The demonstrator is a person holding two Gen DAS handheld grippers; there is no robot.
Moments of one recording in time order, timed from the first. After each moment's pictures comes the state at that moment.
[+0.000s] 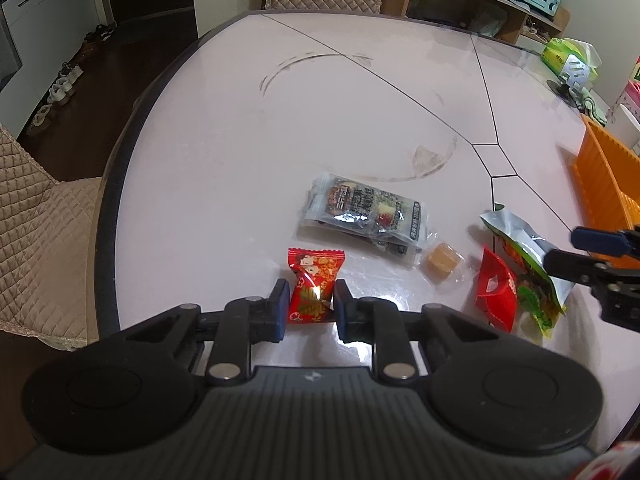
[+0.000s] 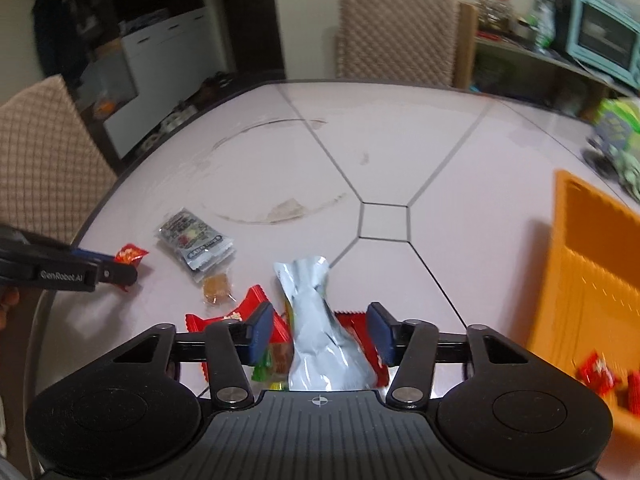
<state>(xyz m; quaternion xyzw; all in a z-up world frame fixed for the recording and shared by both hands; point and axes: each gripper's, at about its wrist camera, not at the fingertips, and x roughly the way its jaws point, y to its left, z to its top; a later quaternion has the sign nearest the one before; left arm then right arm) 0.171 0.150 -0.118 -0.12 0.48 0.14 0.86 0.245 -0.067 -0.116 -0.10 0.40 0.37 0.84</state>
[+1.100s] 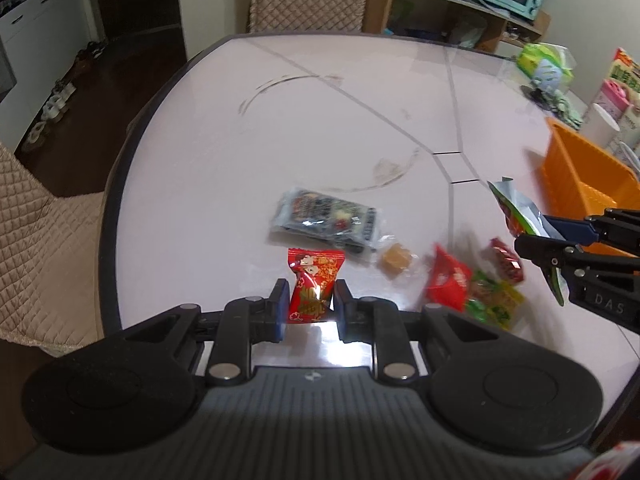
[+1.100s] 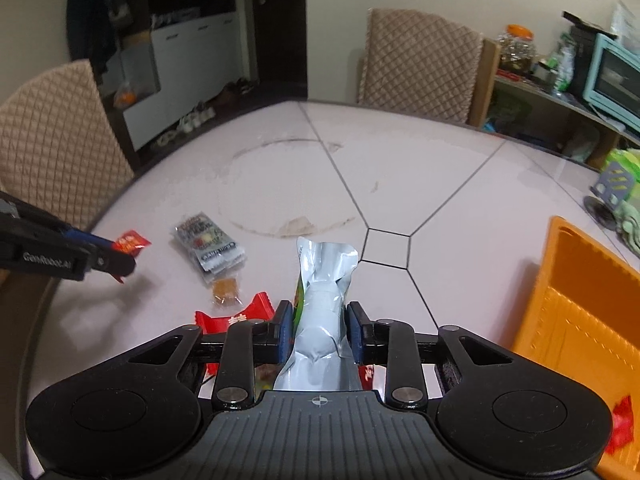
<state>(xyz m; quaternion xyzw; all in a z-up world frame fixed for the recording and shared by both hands) 0.156 0.120 -0.086 -0.11 0.46 0.12 0.87 0.228 -0.077 -0.096 -0.13 0.35 0.39 0.84</state>
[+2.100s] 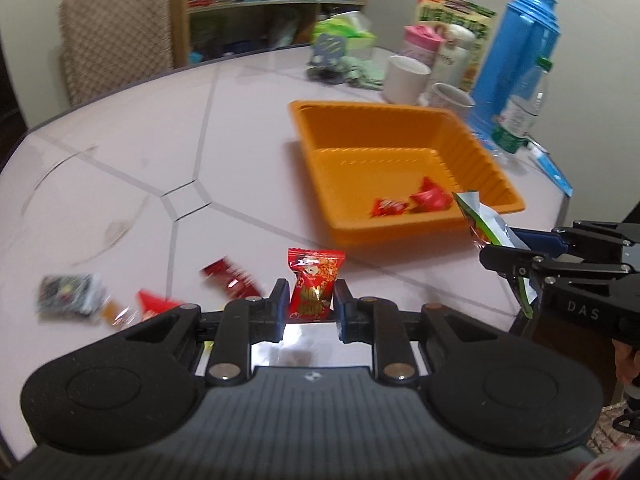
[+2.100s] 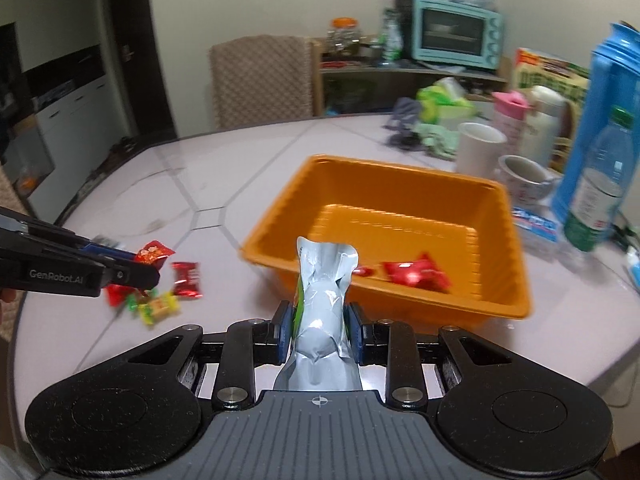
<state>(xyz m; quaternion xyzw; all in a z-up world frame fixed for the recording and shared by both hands) 0.198 -0.070 -0.047 -0.03 0.43 -0.10 0.90 0.172 -0.289 -0.047 -0.03 0.35 0.21 0.91</state>
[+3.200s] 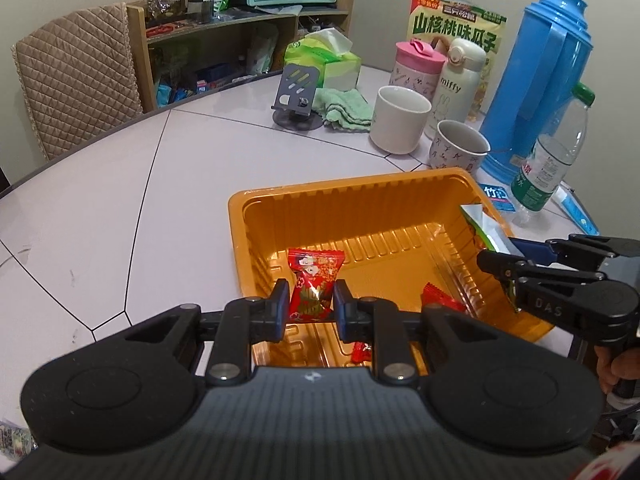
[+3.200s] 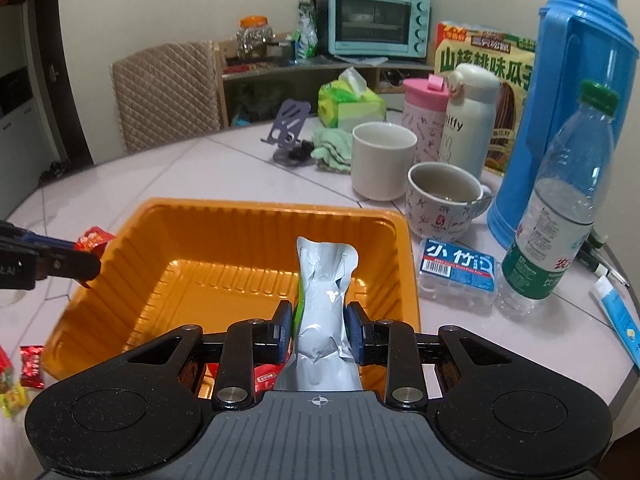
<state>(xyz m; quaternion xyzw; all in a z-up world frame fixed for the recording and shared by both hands) 0.347 -0.131 -0.056 0.00 0.42 -0.10 0.90 0.324 -0.348 -0.082 -0.02 0.36 0.12 0.92</state>
